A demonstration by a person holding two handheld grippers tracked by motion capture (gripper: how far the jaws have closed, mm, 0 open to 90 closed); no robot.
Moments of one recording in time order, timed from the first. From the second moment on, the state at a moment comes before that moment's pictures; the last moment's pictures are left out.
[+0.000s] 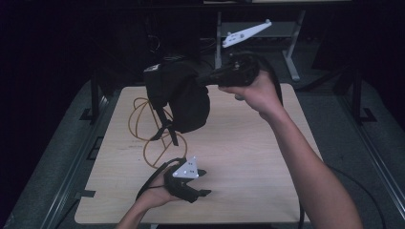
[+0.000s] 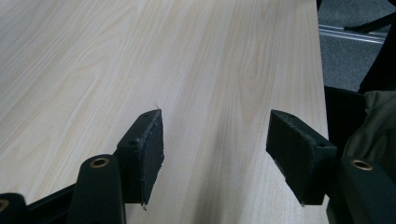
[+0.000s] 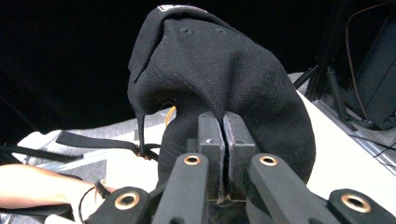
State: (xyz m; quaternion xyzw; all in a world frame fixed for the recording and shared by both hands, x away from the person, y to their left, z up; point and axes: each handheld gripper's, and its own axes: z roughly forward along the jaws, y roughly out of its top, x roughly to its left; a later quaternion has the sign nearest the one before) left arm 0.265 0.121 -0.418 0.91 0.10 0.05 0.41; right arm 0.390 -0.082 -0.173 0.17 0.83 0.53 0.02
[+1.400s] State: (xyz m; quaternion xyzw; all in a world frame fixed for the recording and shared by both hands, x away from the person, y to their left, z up) left arm 0.265 0.117 -0.423 0.92 0.08 0.05 0.39; right arm 0.444 0.074 -0.227 0.19 0.87 0.46 -0.06
